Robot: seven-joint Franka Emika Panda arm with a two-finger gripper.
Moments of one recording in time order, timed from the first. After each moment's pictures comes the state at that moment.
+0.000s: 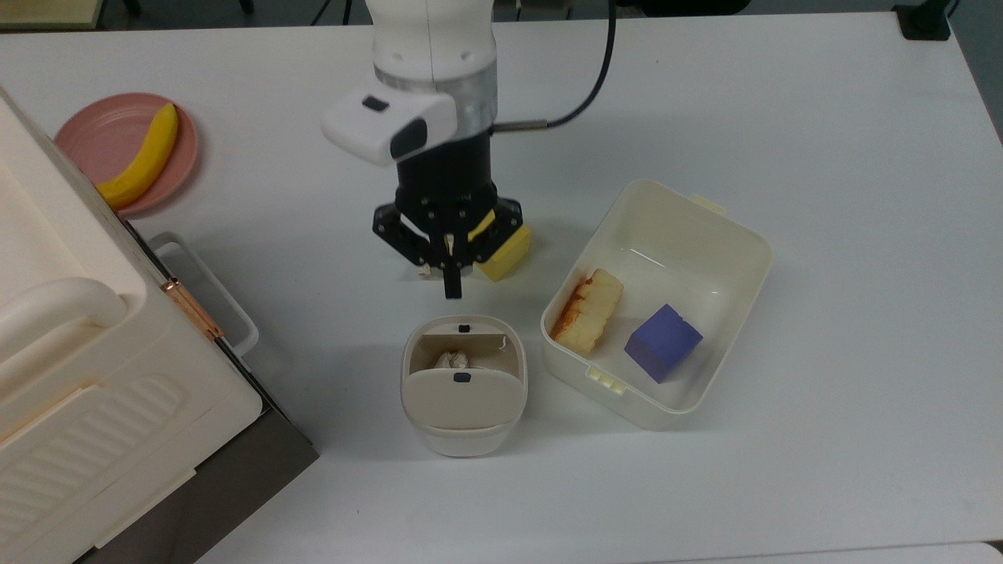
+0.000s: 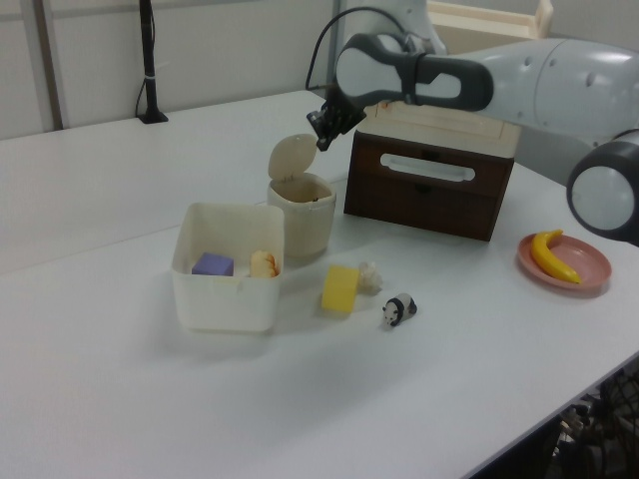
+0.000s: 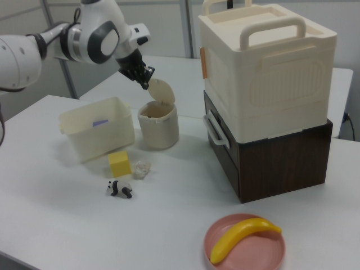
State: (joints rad) arm 0.16 0.42 -0.12 -1.33 0.06 2.19 -0.01
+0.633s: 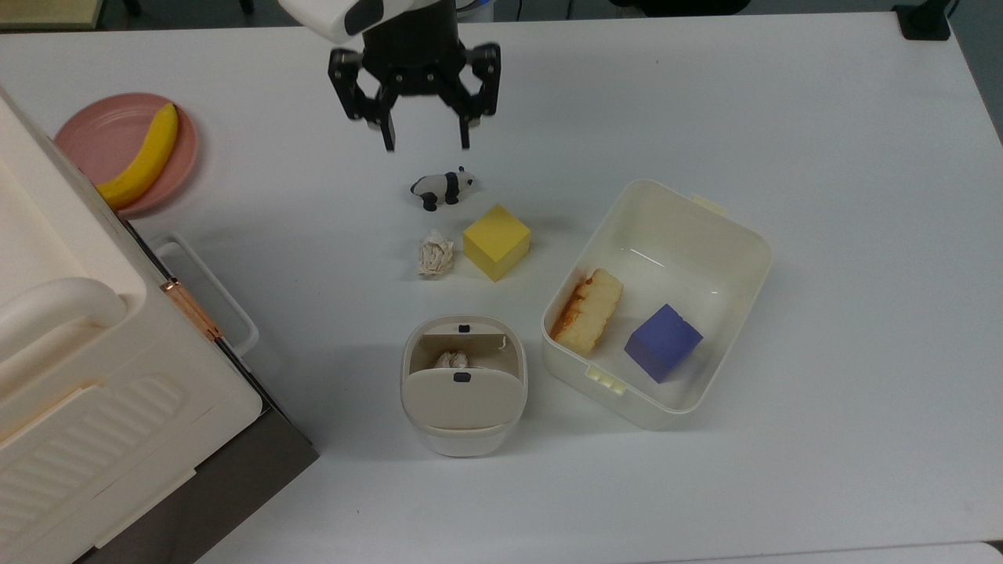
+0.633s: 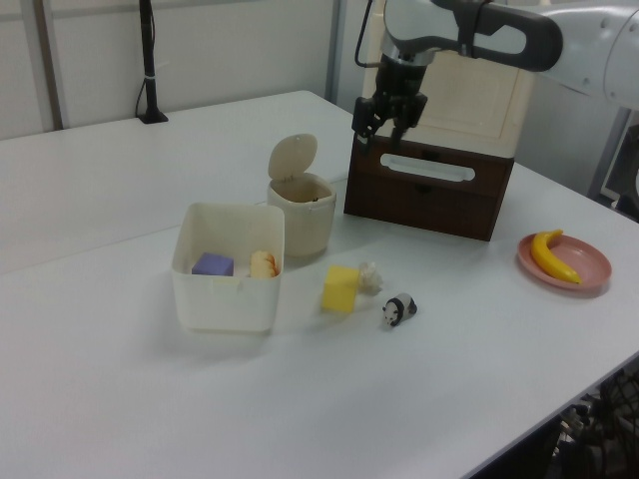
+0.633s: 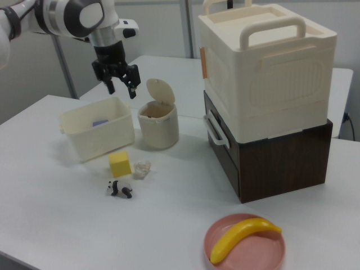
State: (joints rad) arm 0.13 0.22 -0.12 -1.41 0.06 1.74 -0.01
